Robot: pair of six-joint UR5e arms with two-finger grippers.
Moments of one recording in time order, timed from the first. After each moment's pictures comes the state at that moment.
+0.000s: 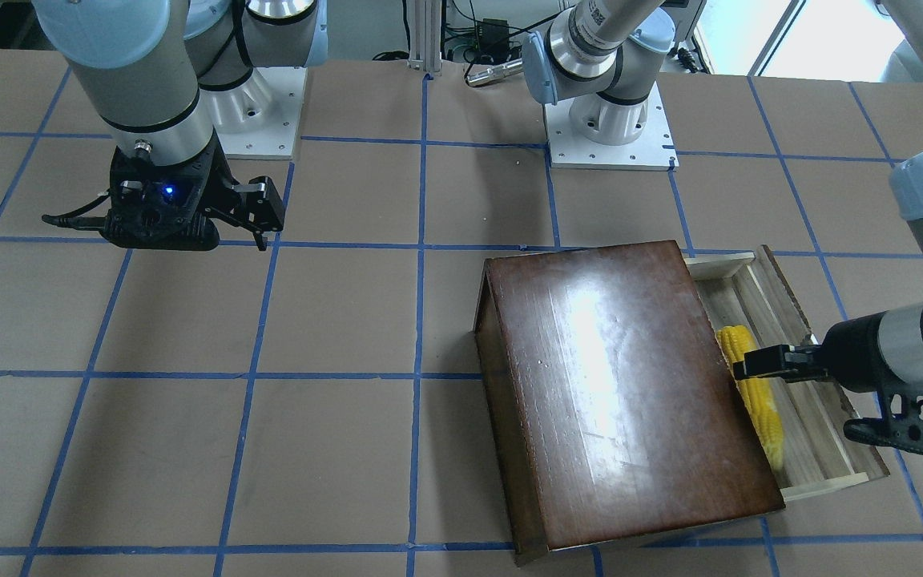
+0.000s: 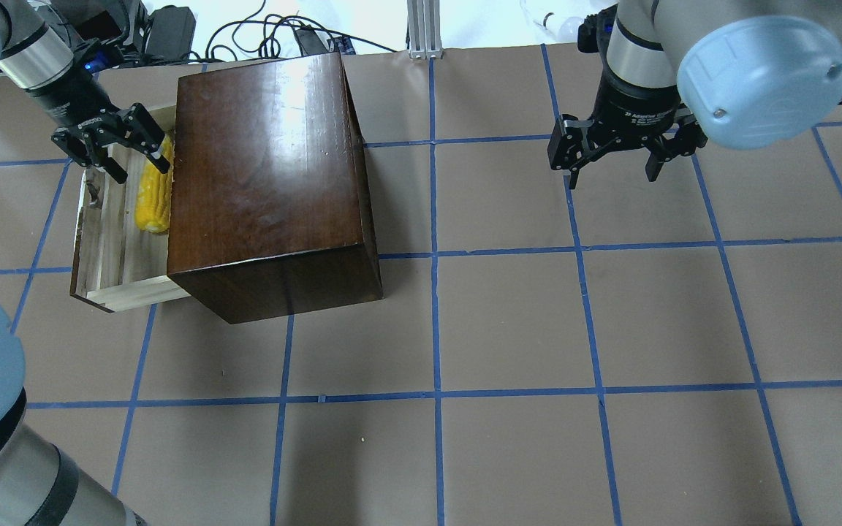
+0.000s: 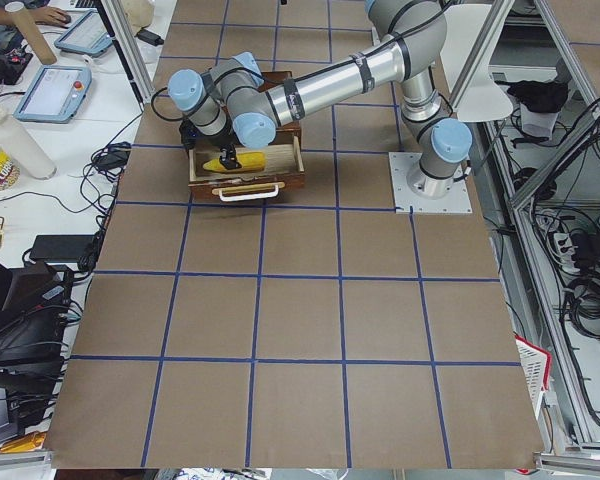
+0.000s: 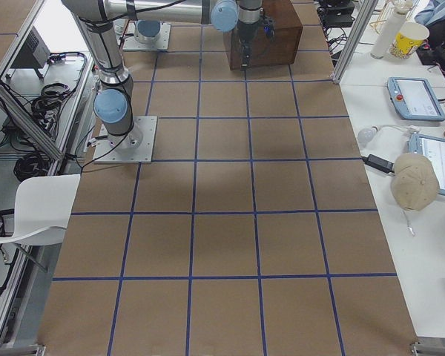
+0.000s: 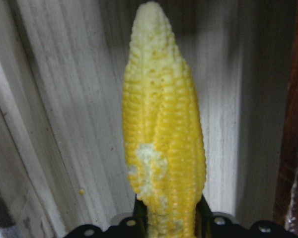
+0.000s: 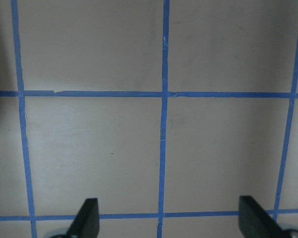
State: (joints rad) left arm -1.22 -2.04 -1.30 -1.66 1.44 0.36; right arm 1.65 -1.48 1.58 -1.62 -1.63 0.06
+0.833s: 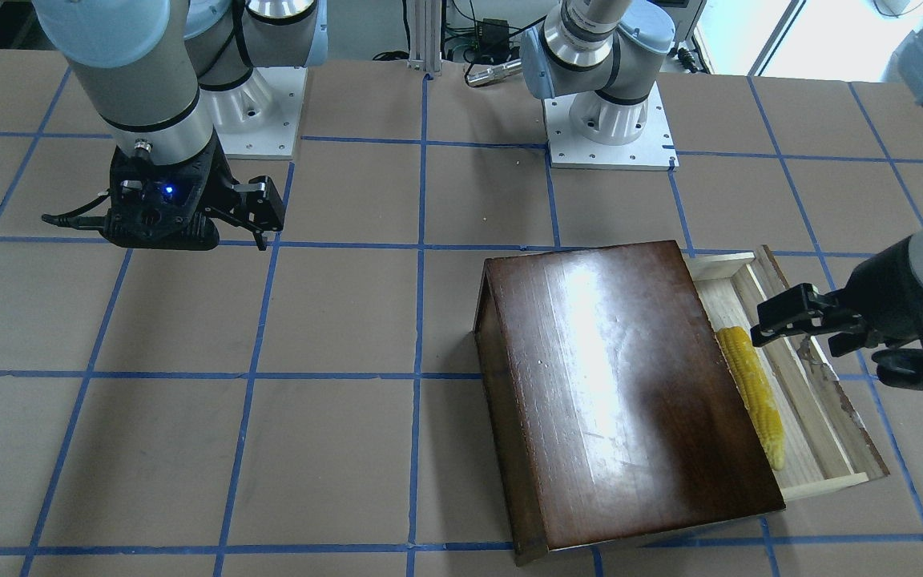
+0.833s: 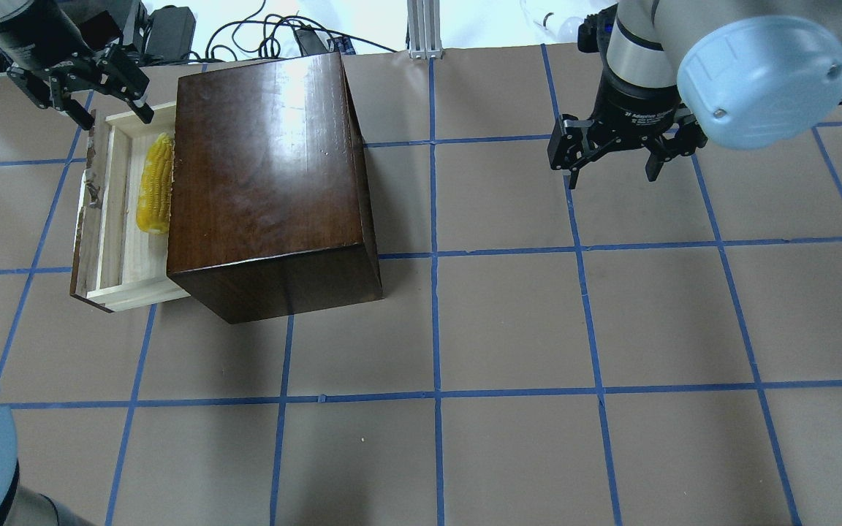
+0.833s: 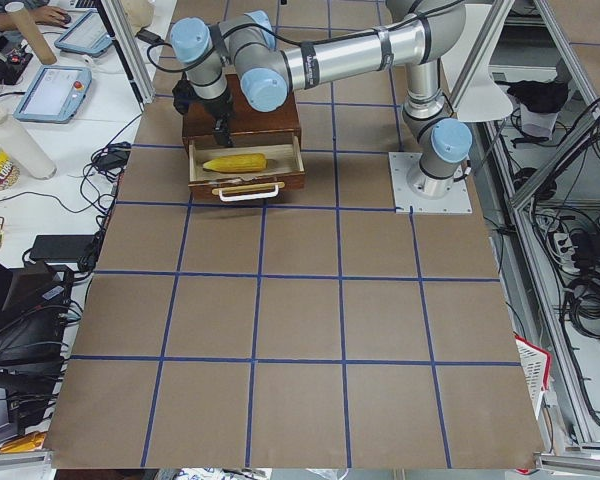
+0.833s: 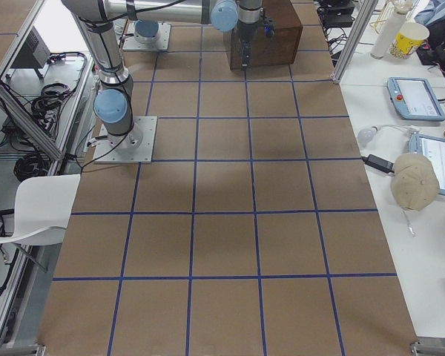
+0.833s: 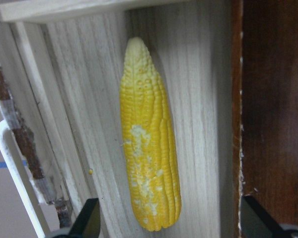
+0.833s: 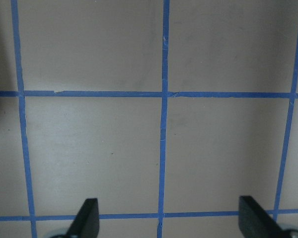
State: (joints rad) left arm -1.31 -1.91 -1.23 -1.67 1.51 0.36; right arm 1.65 -1.48 1.58 -1.62 -1.63 0.06
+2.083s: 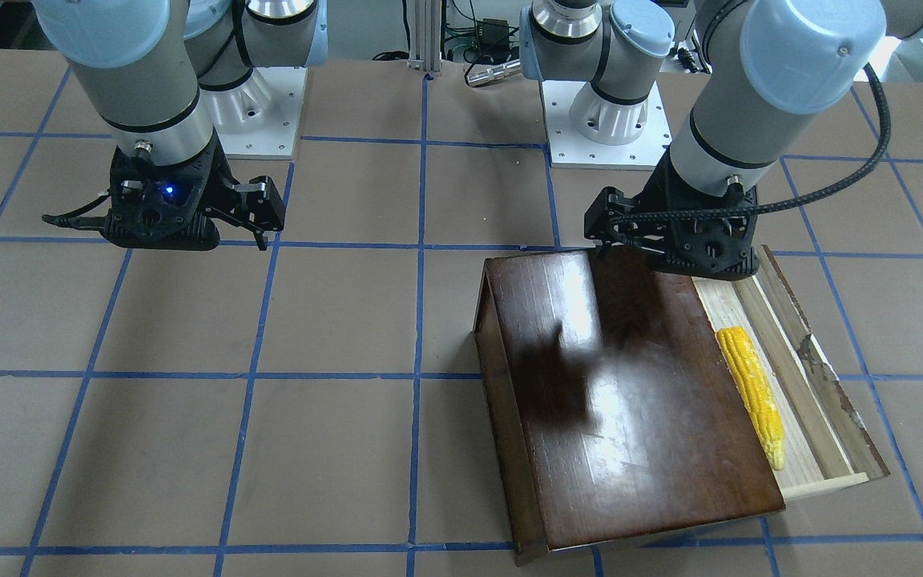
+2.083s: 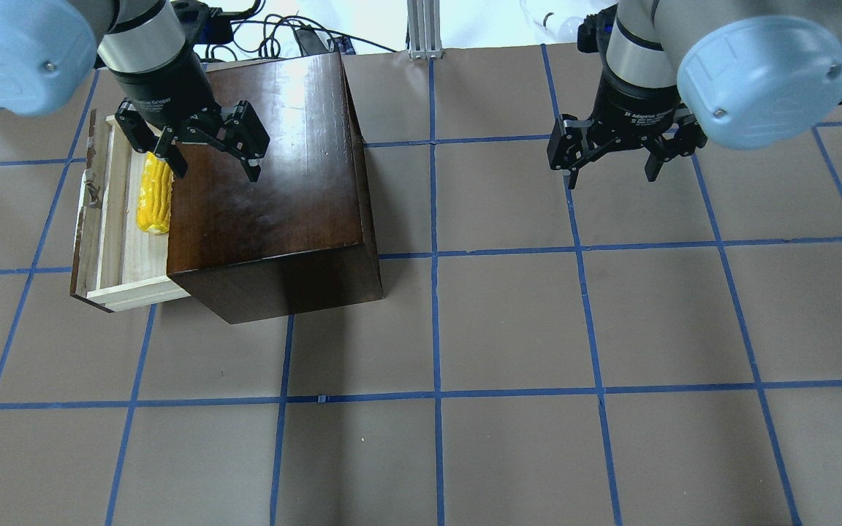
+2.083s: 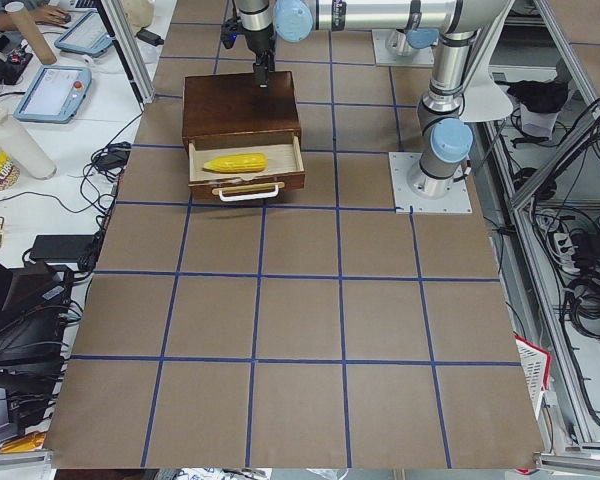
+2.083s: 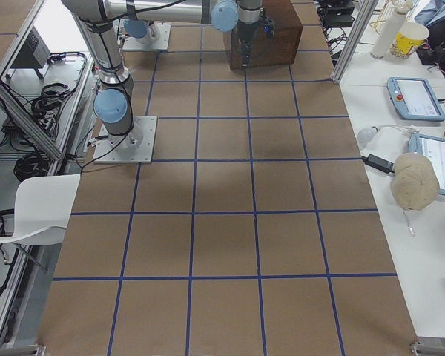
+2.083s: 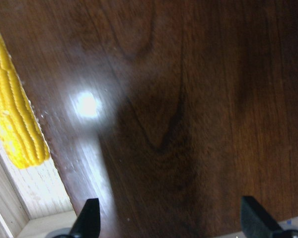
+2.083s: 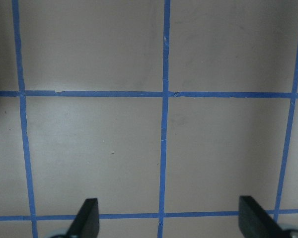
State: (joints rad) left arm -1.57 -1.70 -1.48 -1.62 1.58 0.12; right arm 1.65 -1.48 1.58 -1.62 -1.63 0.06
